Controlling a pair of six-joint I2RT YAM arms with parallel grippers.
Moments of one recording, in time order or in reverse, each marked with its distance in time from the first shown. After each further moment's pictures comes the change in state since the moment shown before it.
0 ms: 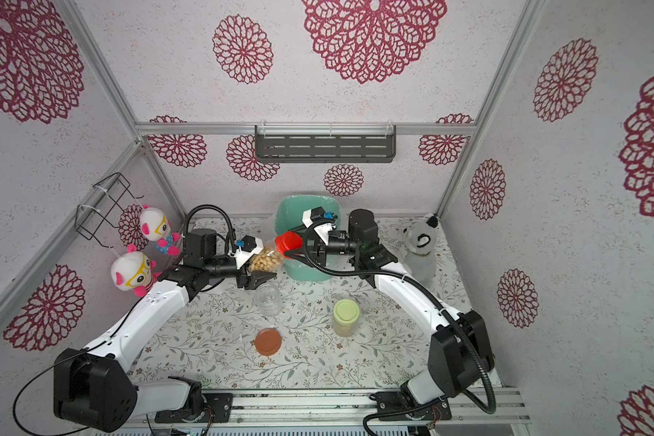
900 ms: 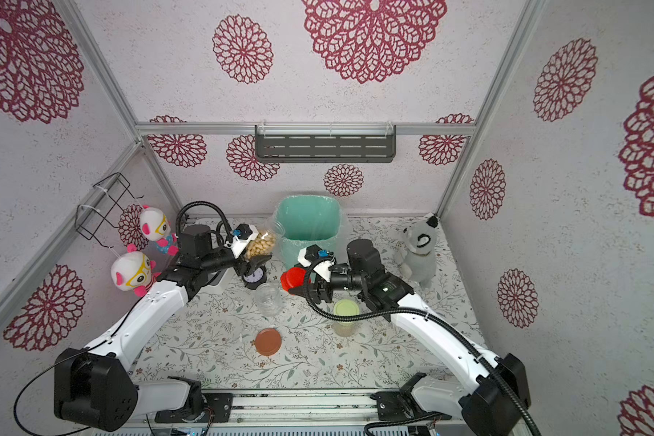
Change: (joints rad) left arm 0.022 0.000 -0.015 0.196 -0.242 -0.127; right arm 0.158 -0.292 -0.212 -0.414 0.277 -0.192
